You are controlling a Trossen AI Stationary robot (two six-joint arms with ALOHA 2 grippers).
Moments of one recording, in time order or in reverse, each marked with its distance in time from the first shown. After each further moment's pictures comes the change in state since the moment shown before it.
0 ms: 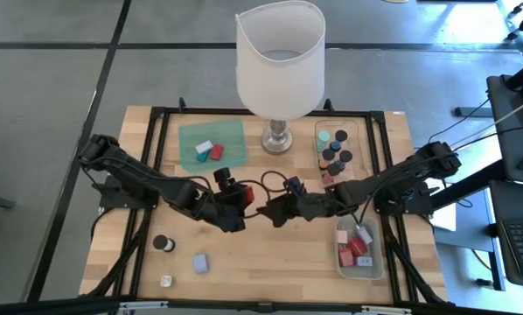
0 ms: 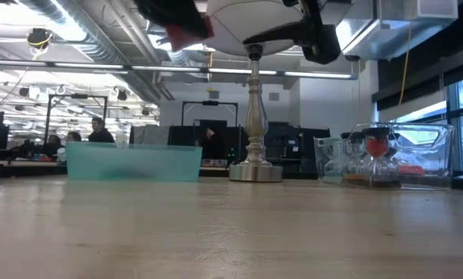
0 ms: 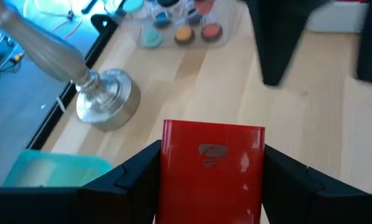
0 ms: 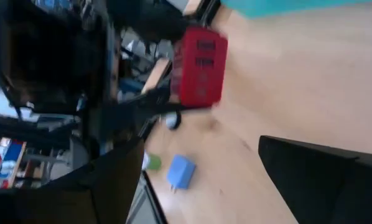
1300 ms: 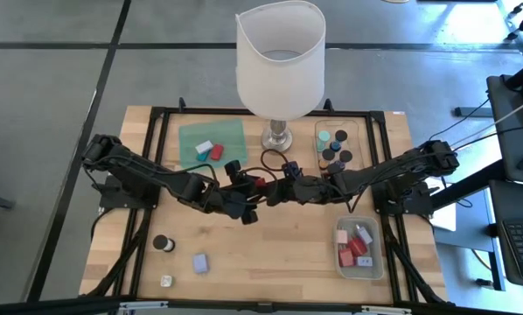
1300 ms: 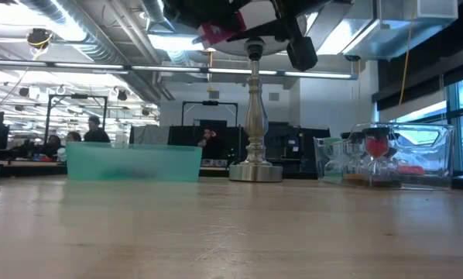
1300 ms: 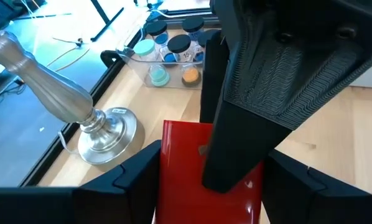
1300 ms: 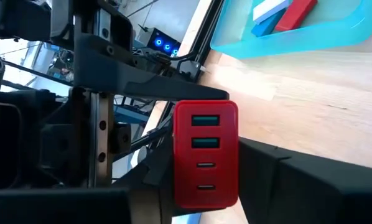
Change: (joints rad) left arm 0.071 0.024 0.000 0.233 0.006 0.140; right arm -0.118 0.005 0.002 0.055 0.016 0.019
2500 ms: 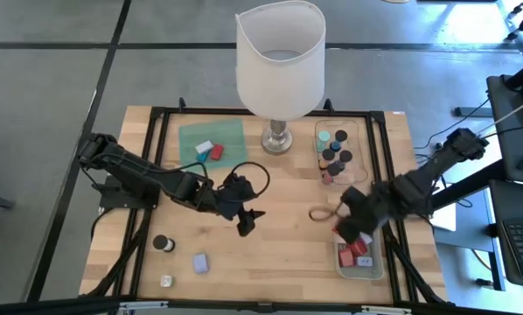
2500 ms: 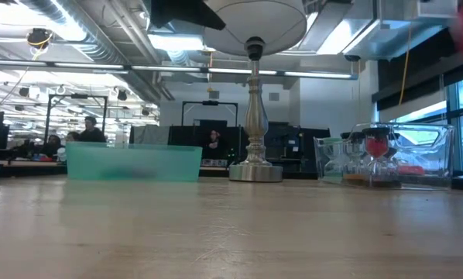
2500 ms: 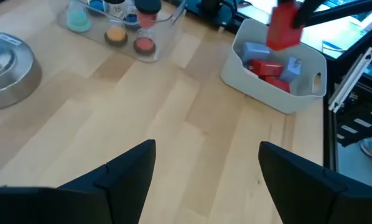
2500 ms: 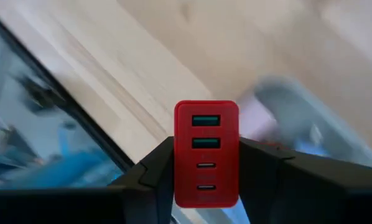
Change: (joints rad) left arm -0.010 -0.043 0.002 -0.009 0.299 -0.406; right arm 0.403 -0.420 -0.002 -1.158 -0.338 0.247
